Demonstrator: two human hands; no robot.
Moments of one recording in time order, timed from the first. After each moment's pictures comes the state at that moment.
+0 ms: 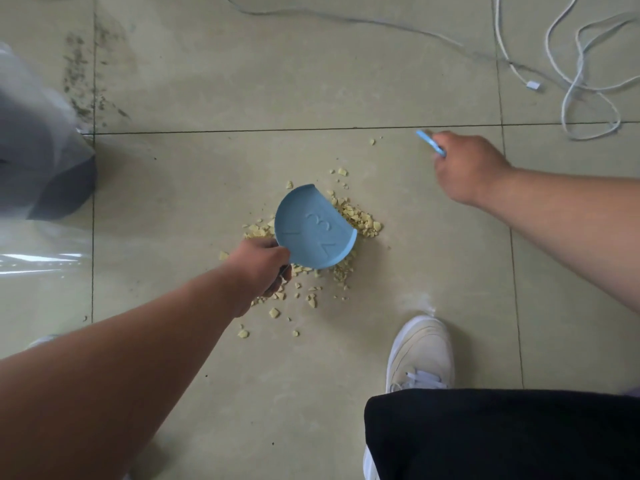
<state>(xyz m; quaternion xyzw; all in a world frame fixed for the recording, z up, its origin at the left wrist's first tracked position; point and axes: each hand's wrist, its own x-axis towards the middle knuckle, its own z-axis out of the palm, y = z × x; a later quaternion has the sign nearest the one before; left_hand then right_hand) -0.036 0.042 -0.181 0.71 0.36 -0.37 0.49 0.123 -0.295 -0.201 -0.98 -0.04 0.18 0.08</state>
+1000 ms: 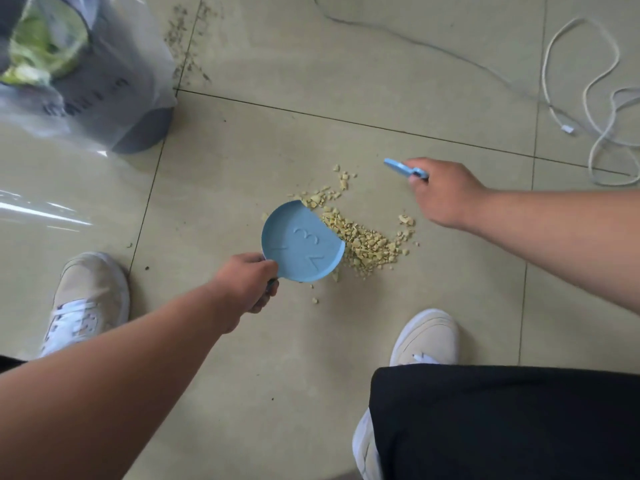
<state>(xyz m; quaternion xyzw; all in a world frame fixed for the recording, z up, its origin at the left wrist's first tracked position) -0.150 0.091 -0.156 0.65 0.43 -0.30 0.55 0.054 -0.188 -0.146 -0.94 -0.13 0.24 0.18</state>
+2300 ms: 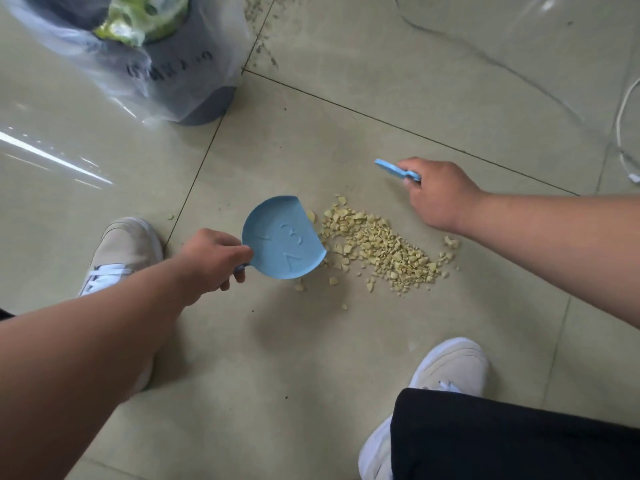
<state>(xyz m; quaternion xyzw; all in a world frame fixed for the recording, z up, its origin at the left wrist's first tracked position) -0.180 0.202 -0.163 0.74 0.42 -0.27 0.46 0.064 -0.089 -0.165 -0.92 -0.27 0.23 0.15</state>
